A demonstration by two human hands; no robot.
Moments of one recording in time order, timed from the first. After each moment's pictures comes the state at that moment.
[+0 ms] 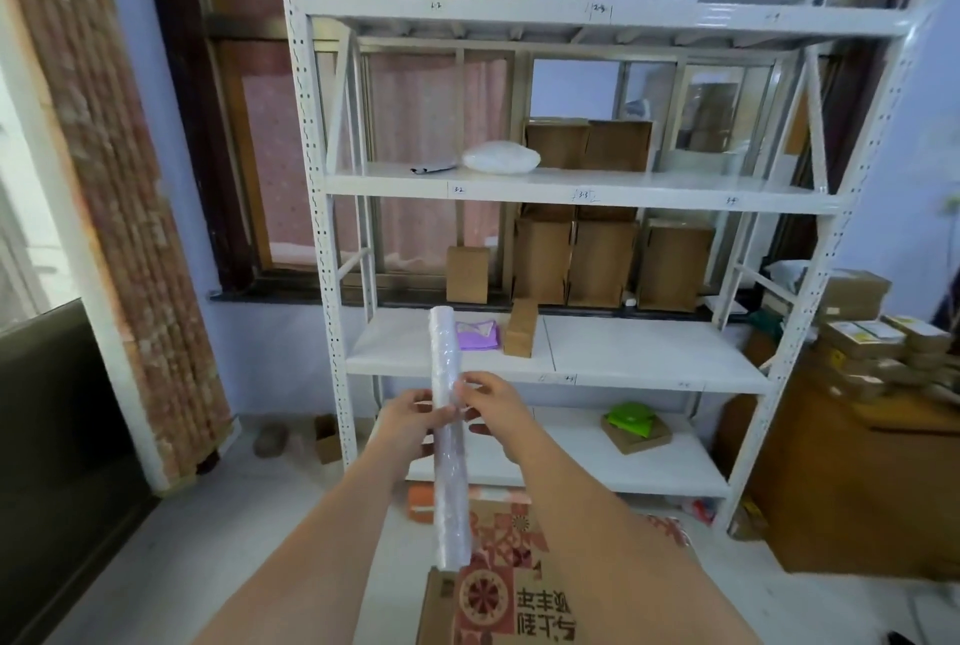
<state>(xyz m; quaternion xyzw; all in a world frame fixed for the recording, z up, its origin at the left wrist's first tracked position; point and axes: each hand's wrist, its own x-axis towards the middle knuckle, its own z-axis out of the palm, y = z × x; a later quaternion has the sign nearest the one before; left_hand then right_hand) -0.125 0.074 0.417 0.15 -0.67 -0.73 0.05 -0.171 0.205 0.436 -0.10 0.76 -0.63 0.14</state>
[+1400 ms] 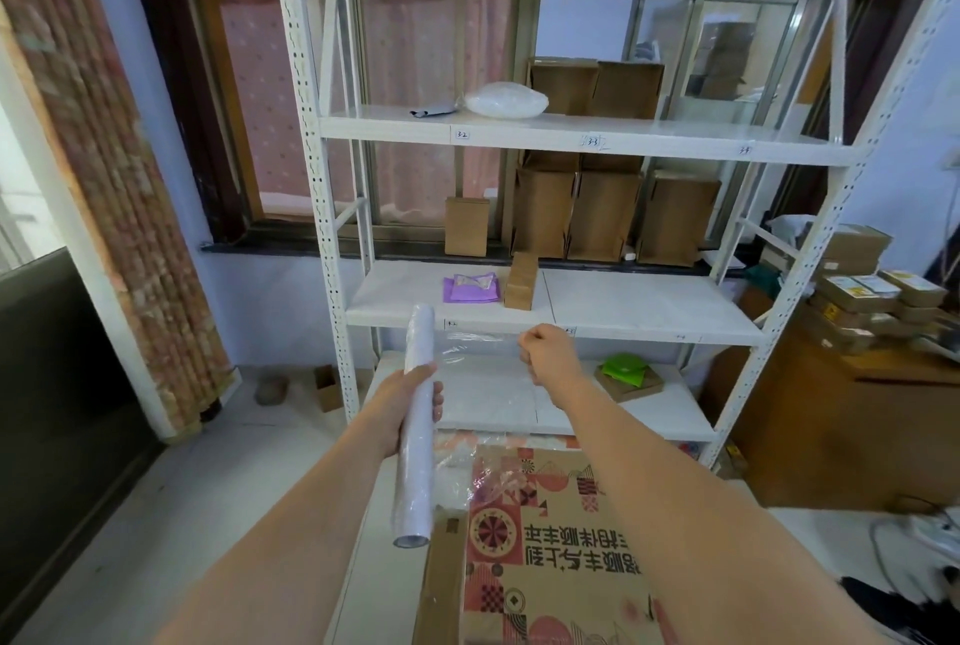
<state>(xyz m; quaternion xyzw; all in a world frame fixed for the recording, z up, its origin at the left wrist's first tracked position) -0.112 0.046 0.391 0.20 -0.55 -0.81 -0.05 -0.186 0.228 0.430 -0.02 0.82 -0.57 0.04</state>
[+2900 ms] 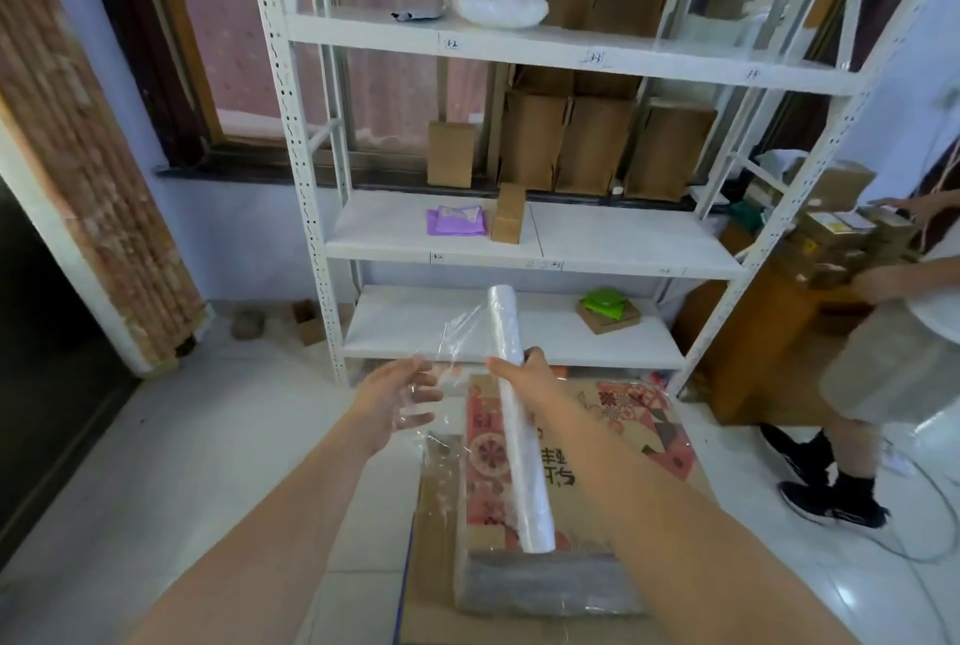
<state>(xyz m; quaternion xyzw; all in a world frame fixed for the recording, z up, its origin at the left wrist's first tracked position) -0.086 0.024 0.306 0.16 -0.56 -0.81 -0.08 -0.127 0.218 0.342 0.06 0.81 -0.55 0.19</state>
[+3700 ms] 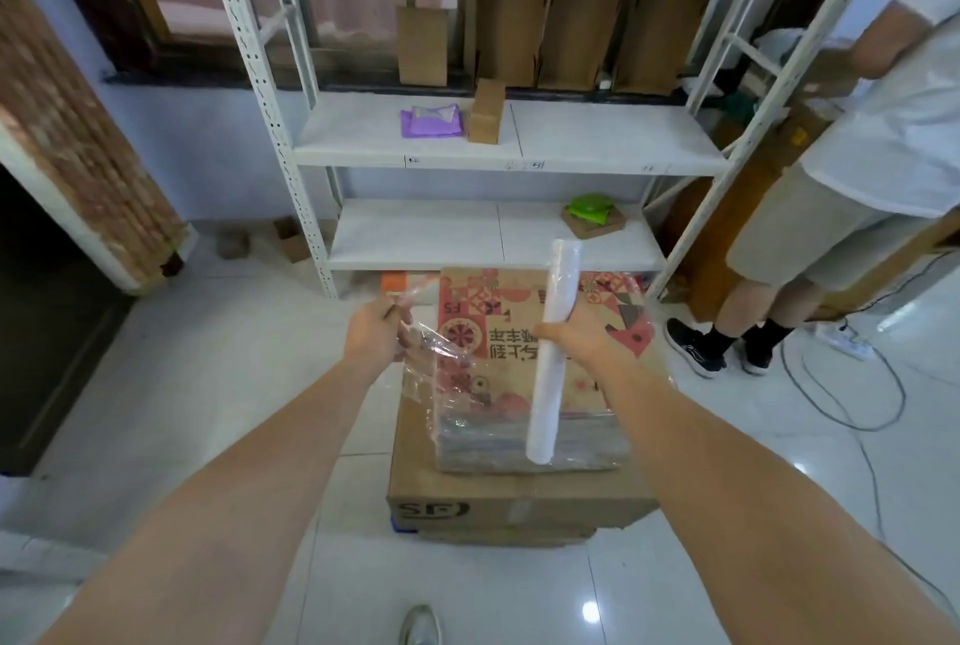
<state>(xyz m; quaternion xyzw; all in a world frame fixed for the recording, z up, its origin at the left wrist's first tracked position) -0.037 0.085 0.267 0.23 -0.77 -0.59 0.00 -0.059 0.331 0.303 0.11 0.82 -0.53 0.17</state>
